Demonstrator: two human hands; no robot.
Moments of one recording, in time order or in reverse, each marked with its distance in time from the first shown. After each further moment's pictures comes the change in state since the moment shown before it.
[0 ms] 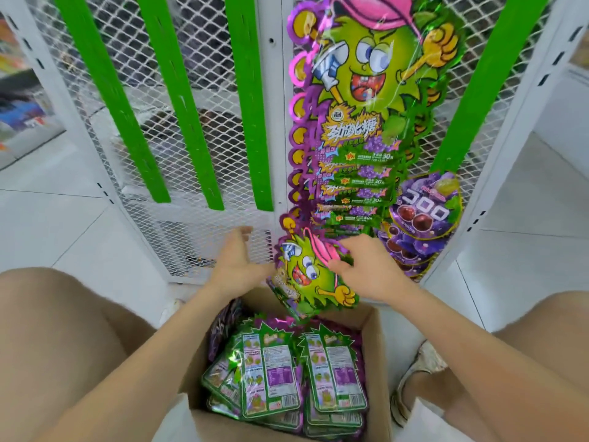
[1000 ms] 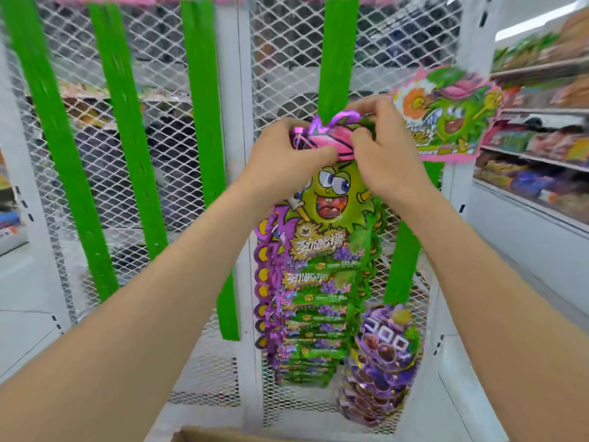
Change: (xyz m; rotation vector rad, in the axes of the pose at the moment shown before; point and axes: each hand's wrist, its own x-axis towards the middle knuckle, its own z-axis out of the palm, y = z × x) left_hand 0.039 0.372 -0.076 -0.183 0.230 0.630; right_hand 0.096 -0.142 -0.302 0.211 0.786 -0.355
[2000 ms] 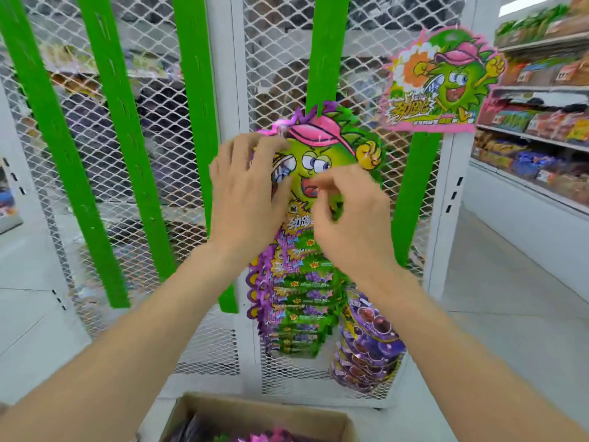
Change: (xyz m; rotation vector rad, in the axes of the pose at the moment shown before) left_hand -0.064 -0.076 -0.002 0.608 0.340 0.508; right_hand -0.116 0.015 0.044 -0.155 0.148 -0.264
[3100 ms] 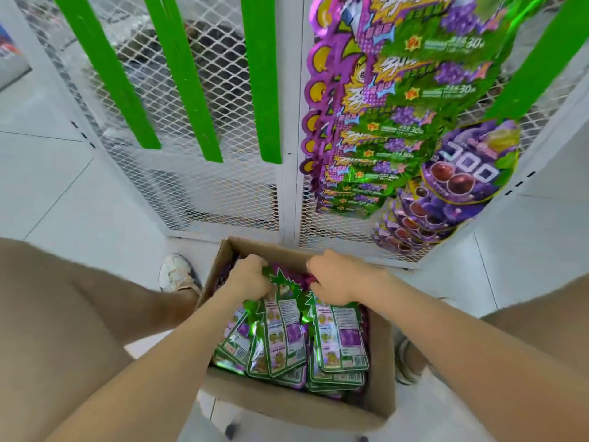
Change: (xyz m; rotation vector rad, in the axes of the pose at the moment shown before) left_hand -0.397 -0.117 0.035 -0.056 -1.371 -0.963; right_hand -0.279 -0.001 0.094 -0.172 -1.757 0.195
